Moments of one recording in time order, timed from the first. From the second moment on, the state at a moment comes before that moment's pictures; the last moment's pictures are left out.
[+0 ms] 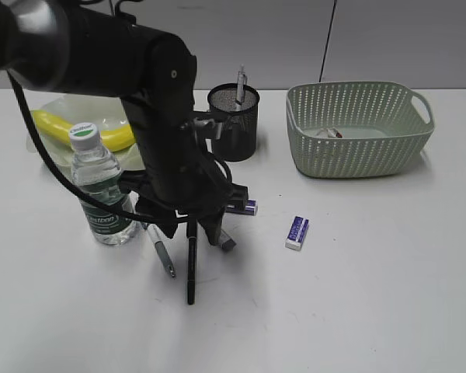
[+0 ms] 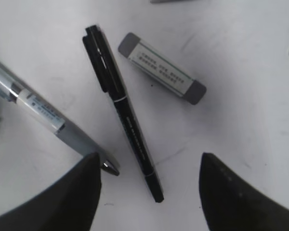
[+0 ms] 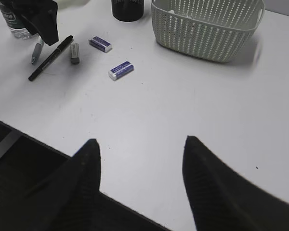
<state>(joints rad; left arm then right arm) -0.71 2.00 -1.42 -0.07 0.96 -0.41 0.55 0.02 -0.51 -0.03 1.04 0.02</state>
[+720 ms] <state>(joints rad) -0.71 2.19 -1.50 -0.06 1.00 -0.41 0.55 0.02 -0.51 -0.03 1.04 0.02</state>
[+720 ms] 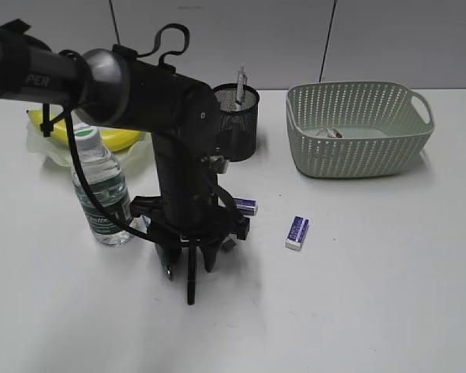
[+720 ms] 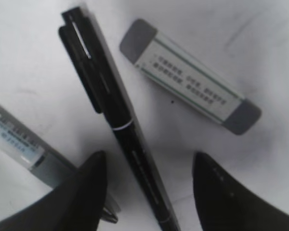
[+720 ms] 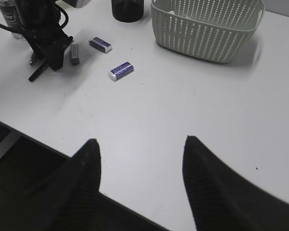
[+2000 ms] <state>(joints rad) -0.68 1.93 -1.63 0.13 0.31 -0.41 0.55 0.02 -0.51 -0.03 1.04 0.02</state>
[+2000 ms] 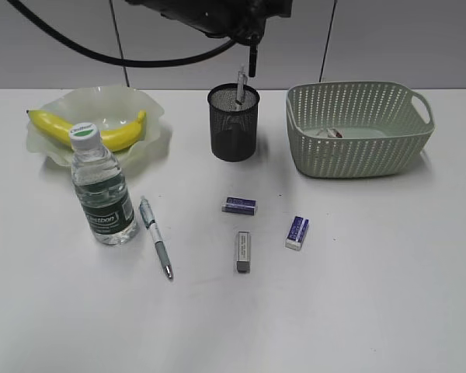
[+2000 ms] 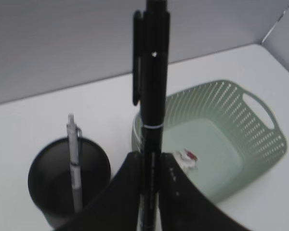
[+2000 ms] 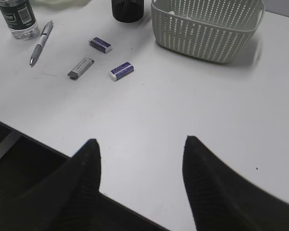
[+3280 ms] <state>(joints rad) -0.55 2.22 -1.63 0.30 -0.03 -0.41 0.55 0.02 -0.51 -0.03 1.04 0.02</state>
